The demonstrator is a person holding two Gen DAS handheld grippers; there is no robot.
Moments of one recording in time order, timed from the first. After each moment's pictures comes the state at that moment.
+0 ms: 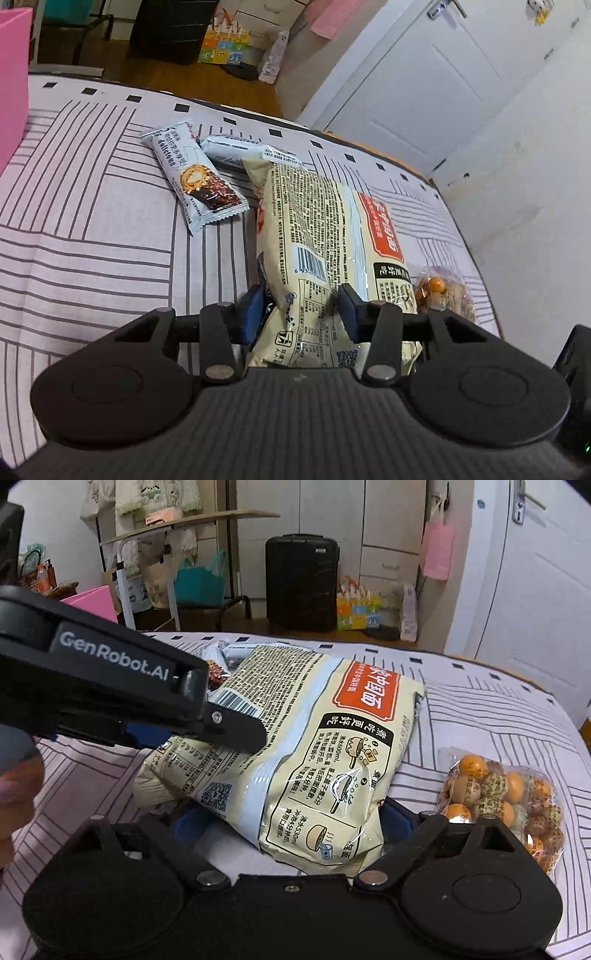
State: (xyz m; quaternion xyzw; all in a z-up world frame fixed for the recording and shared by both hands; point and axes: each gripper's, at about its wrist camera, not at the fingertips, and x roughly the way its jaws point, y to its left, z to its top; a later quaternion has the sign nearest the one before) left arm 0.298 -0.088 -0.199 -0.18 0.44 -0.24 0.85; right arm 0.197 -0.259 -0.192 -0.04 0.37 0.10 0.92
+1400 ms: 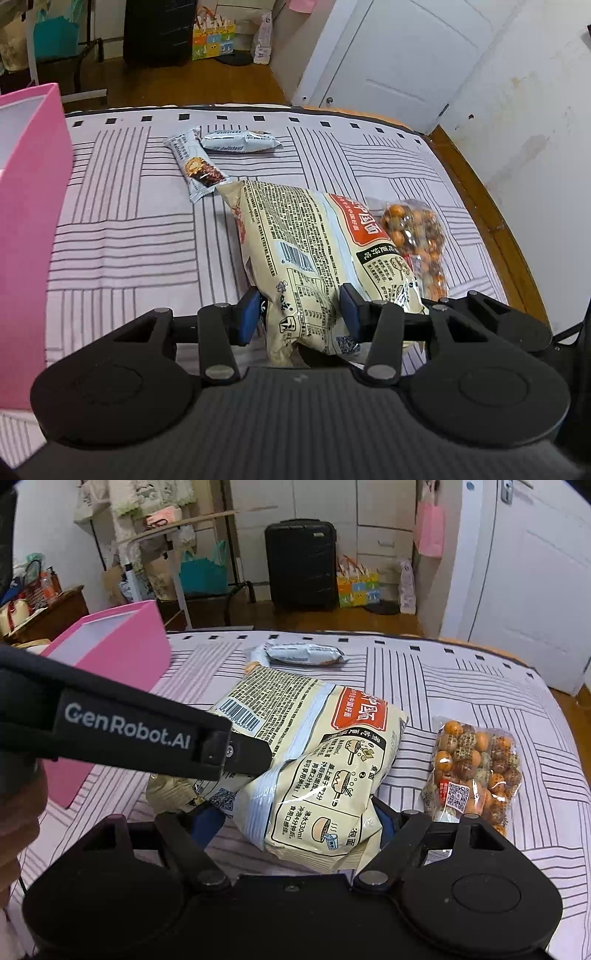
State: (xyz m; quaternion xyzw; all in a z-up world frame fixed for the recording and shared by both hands) left arm 0.220 -0.083 -0.121 -0.07 0.48 -0.23 0.84; right arm 0.133 -0.240 -0.122 0.00 0.42 0.11 0.90
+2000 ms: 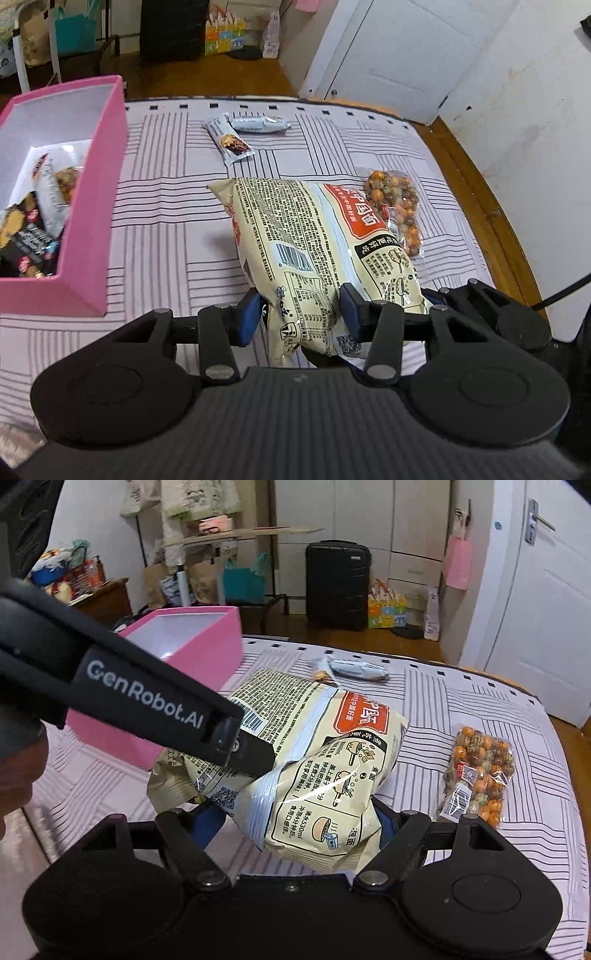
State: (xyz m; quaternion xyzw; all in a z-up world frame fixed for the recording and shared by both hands) left arm 0.130 -0.027 -0.063 -0.06 0.49 -0.22 0.84; right arm 0.043 -0.195 -0.066 -0.04 0.40 0.15 0.90
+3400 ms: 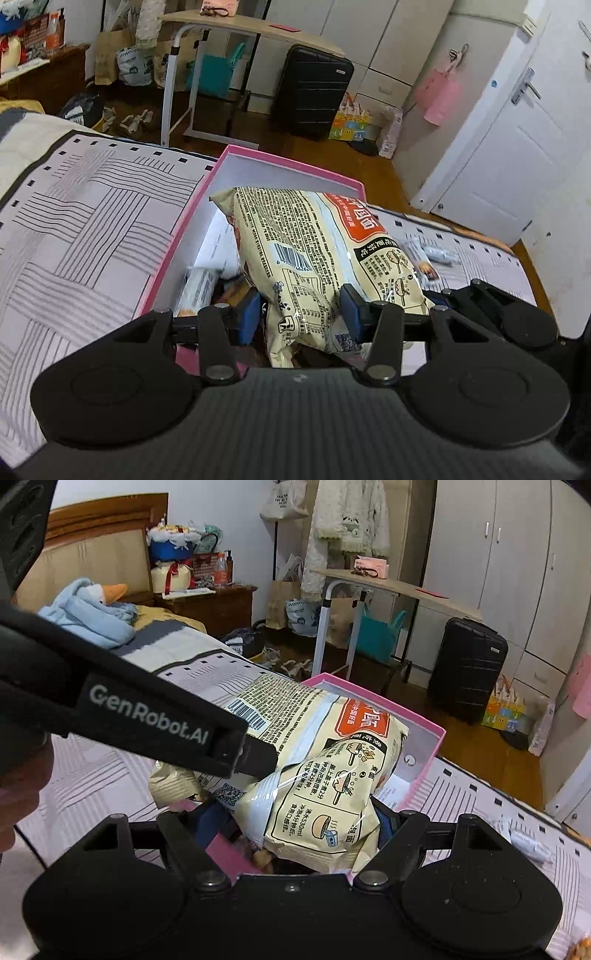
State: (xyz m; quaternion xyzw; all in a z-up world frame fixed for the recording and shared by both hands) left arm 0.186 0.208 -0.058 -0.15 0.39 -0.06 0.91; right arm 0.136 0.019 -0.048 -0.14 0.32 0.30 0.89
